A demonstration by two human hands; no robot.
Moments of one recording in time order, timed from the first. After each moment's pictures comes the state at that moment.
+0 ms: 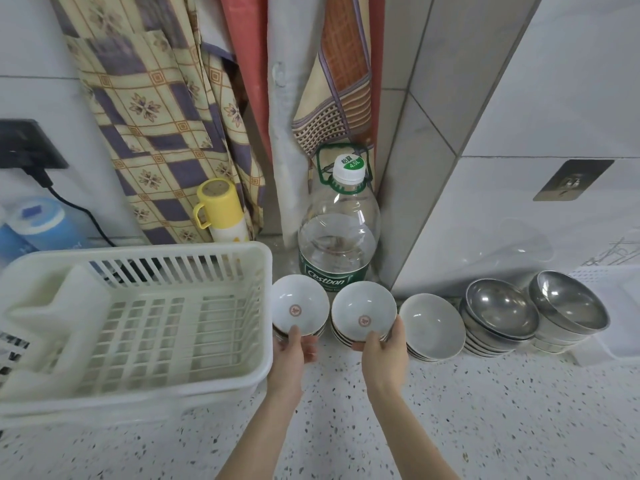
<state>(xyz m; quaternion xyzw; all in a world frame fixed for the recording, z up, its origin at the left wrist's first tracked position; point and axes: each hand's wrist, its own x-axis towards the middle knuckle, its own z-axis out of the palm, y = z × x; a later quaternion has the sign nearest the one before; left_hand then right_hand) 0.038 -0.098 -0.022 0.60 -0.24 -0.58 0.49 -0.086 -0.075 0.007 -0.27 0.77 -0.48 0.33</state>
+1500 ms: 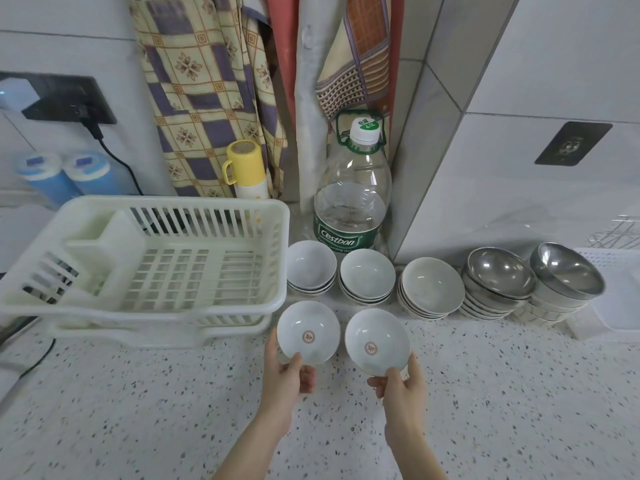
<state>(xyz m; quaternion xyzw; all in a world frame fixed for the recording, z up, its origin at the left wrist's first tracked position) 0.070 0.025 -0.043 0.61 -0.28 -0.60 0.43 -0.102 0.050 -0.033 -0.19 0.74 -0.48 0.43</state>
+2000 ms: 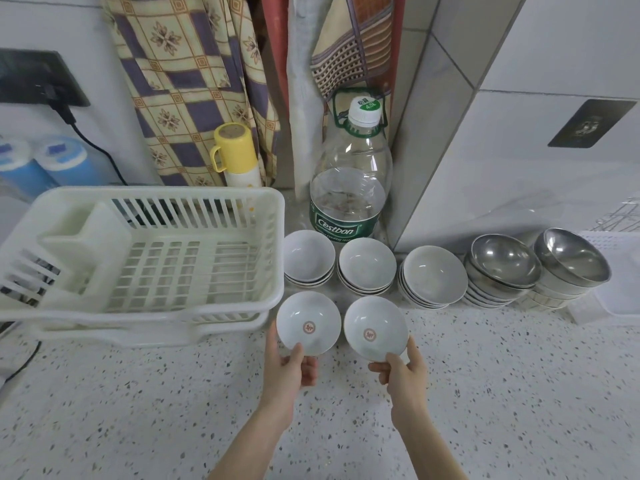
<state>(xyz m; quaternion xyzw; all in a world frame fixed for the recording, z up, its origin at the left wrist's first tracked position) 0.068 0.017 -0.045 0.59 -0.28 -0.62 0.43 -0.112 0.035 -0.039 -0.19 0.73 -0.46 0.47</state>
